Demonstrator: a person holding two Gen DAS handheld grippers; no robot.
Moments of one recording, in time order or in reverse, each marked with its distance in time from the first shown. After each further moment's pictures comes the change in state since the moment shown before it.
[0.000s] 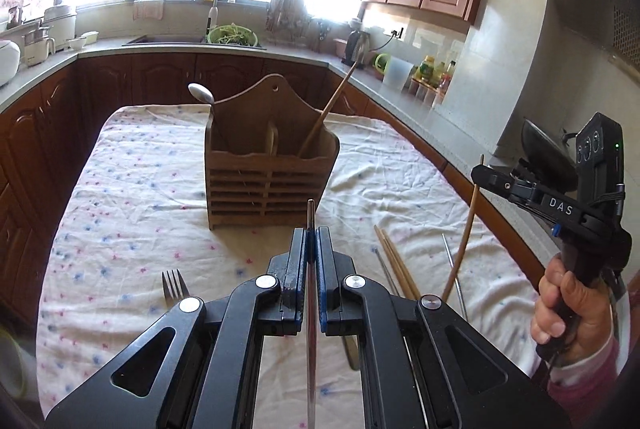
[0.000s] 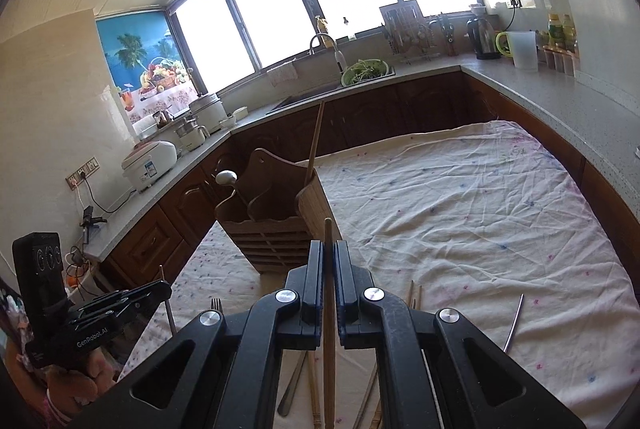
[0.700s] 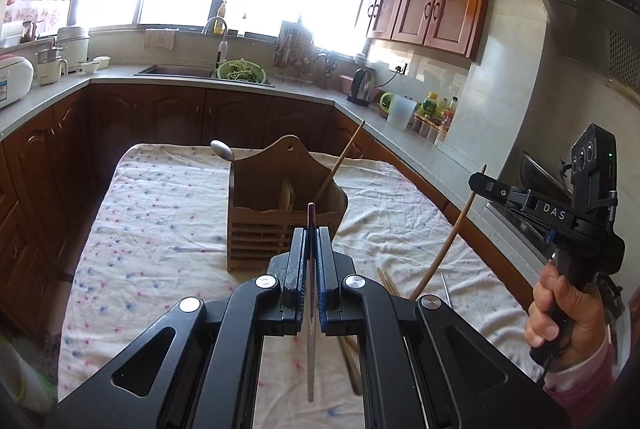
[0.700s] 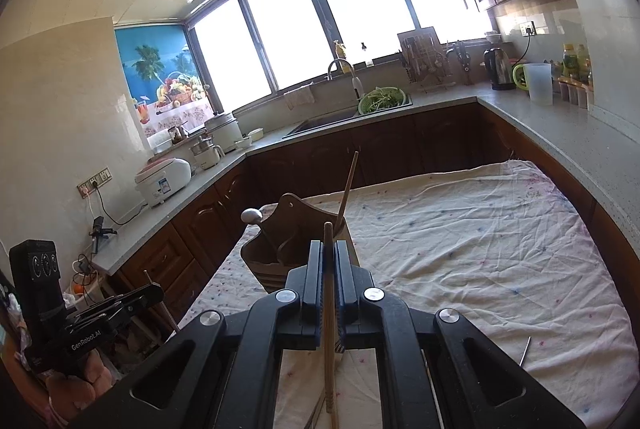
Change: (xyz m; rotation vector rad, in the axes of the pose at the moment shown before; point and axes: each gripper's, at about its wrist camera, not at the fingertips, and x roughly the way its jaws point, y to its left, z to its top) left arm -0.031 0.010 0.027 -0.012 -0.124 0.022; right arm -0.003 0.019 0.033 -0.041 -0.079 0.041
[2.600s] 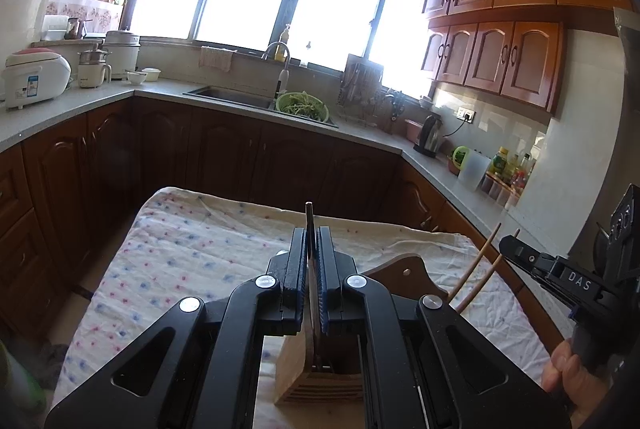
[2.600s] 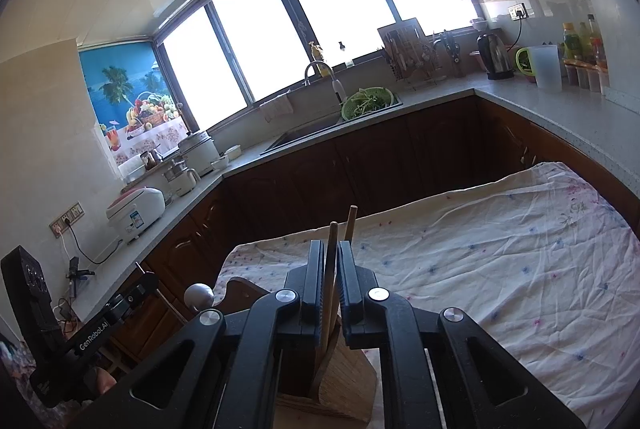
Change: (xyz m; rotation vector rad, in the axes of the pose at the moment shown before) left arm 0.128 0.069 0.071 -0.119 -0.127 0.194; right arm 0.144 -0.014 0.044 0.096 -0.032 -0.041
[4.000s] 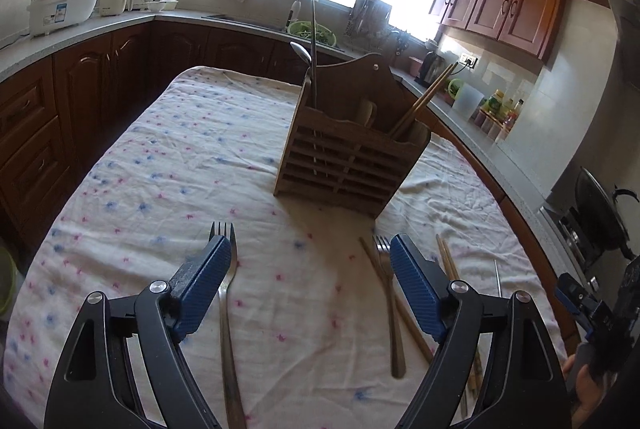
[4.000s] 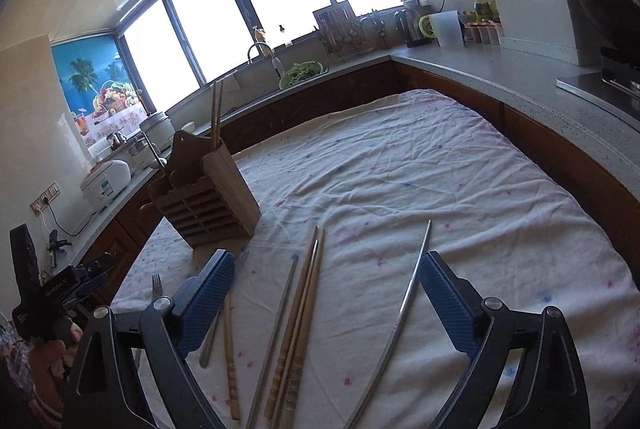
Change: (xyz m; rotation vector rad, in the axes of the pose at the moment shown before) left arm -0.110 -0.007 -0.147 -0.065 0.233 0.012; right arm -0.191 -0.102 -0.146 0.062 0.082 -0.183
